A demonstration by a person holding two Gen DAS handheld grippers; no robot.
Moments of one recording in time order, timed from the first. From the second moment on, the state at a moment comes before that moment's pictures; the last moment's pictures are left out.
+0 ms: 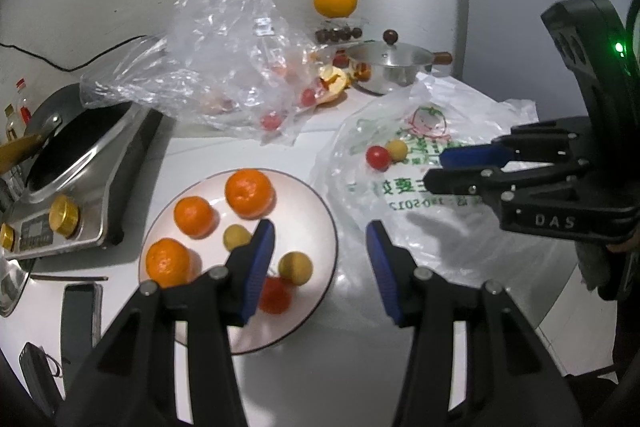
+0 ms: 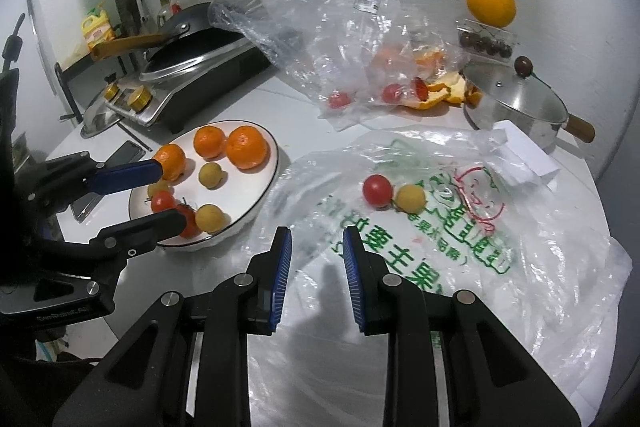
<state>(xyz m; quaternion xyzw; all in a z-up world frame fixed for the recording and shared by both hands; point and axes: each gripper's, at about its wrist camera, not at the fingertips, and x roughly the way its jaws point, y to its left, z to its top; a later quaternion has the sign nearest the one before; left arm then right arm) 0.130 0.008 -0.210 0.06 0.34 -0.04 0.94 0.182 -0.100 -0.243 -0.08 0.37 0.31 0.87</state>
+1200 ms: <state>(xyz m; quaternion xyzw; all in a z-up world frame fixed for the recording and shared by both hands) 0.190 -0.012 -0.222 0.06 0.35 -0.08 0.93 0.262 -0.127 -0.273 -0.07 0.40 0.29 0.87</state>
